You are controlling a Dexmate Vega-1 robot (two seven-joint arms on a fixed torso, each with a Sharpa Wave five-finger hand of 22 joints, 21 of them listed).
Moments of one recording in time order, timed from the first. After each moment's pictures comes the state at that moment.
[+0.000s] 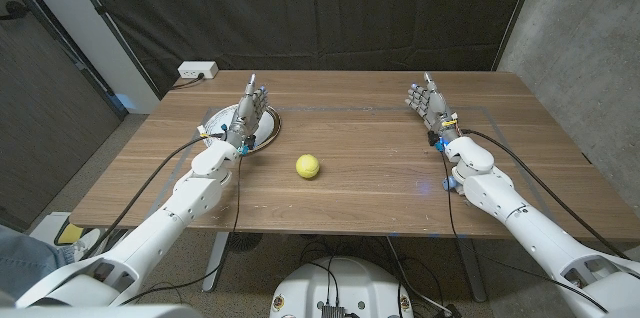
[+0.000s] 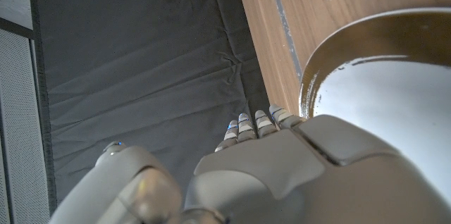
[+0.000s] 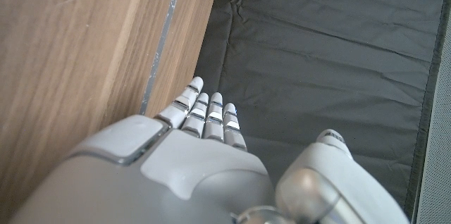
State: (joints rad) left arm 0.86 0.54 0.36 -1.32 -0.66 -0.26 -0.03; left_hand 0.25 -0.11 0.01 0.13 0.29 -0.08 0.07 0.20 0.18 -0.03 0.03 0.20 0.18 -0.08 0.03 0.19 0.18 -0.08 -0.04 0.19 0.17; right arm -0.84 -0.51 -0.37 -1.31 0.65 0.28 0.02; right_hand 0.25 -0.02 0.13 0.04 0.19 0.13 0.10 0.19 0.18 0.18 0.11 0.20 0.18 0.11 0.07 0.19 0.18 0.19 -0.03 0.31 0.17
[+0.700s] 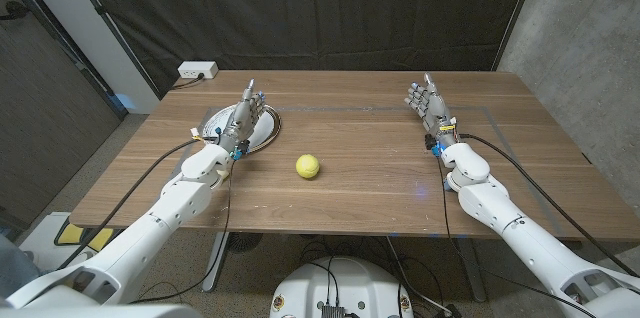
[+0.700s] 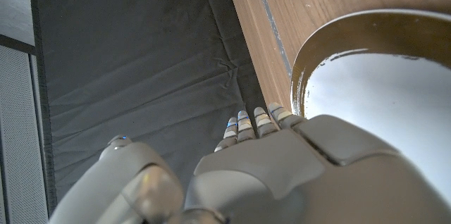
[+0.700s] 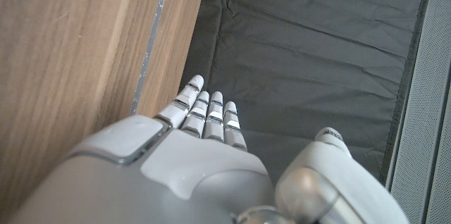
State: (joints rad) left arm 0.91 0.60 0.35 -1.39 -0.66 -0.24 -0.05; left_hand 0.30 -0.07 0.02 0.12 0.30 -0.01 0.07 0.22 0.18 0.04 0.03 0.23 0.18 -0.01 0.02 0.20 0.18 -0.03 -0.03 0.21 0.17; right arm -0.91 -0.49 -0.37 -1.37 0.61 0.37 -0.05; right_hand 0.26 -0.02 0.14 0.03 0.19 0.16 0.08 0.20 0.18 0.21 0.09 0.21 0.18 0.14 0.06 0.19 0.18 0.20 -0.04 0.31 0.17
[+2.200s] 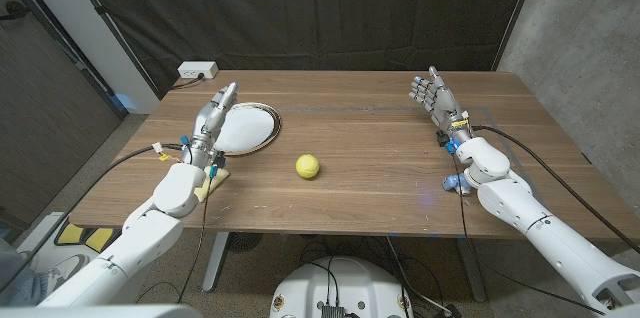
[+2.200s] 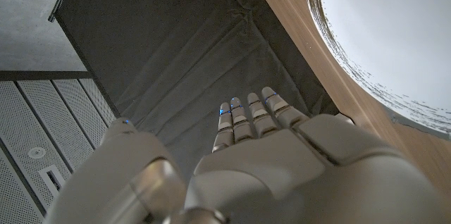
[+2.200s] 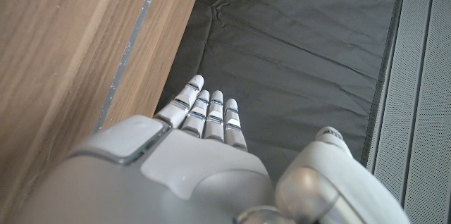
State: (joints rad) left arm 1.23 0.71 0.16 -1.67 -0.32 -0.41 0.29; left_hand 0.39 -0.05 0.01 0.08 0.30 0.15 0.01 0.23 0.18 0.18 -0.04 0.23 0.18 0.15 -0.04 0.21 0.18 0.12 -0.04 0.22 0.17; right arm -0.95 -0.60 -0.33 -1.48 0.61 0.35 0.01; right_hand 0.27 -0.02 0.13 0.02 0.19 0.18 0.07 0.20 0.18 0.22 0.09 0.21 0.18 0.14 0.05 0.19 0.18 0.21 -0.03 0.30 0.17
